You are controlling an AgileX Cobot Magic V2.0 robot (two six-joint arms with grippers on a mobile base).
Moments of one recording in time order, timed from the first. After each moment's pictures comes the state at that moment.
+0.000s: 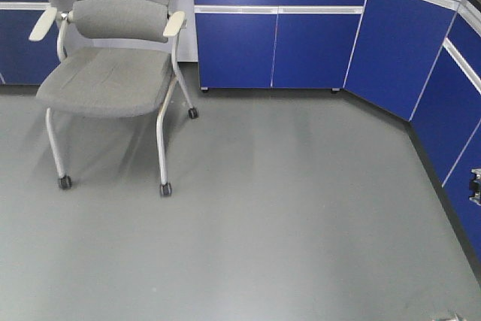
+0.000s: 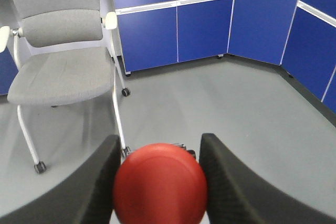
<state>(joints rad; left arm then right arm) -0.23 0.26 -0.57 0.02 0.73 -0.01 0.30 0.29 -0.49 -0.12 0.47 0.07</state>
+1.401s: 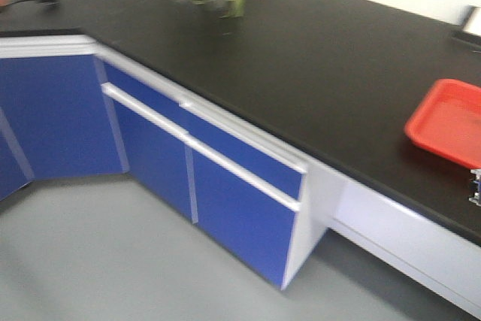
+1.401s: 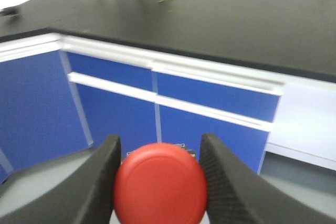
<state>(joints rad) -0.23 0.26 -0.57 0.02 0.73 -0.01 0.30 0.29 -0.48 -0.12 0.47 0.07</state>
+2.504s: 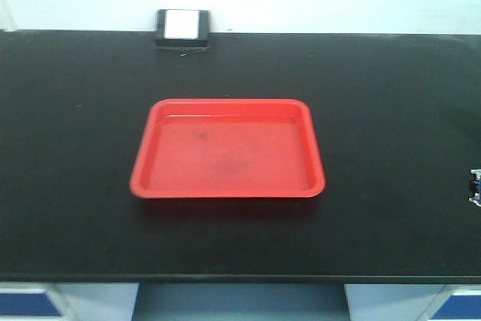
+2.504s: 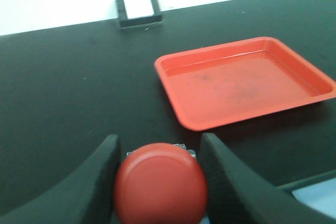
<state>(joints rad) -0.23 0.26 -0.57 0.02 0.73 -0.01 0.30 0.29 -0.48 -0.12 0.47 0.07</state>
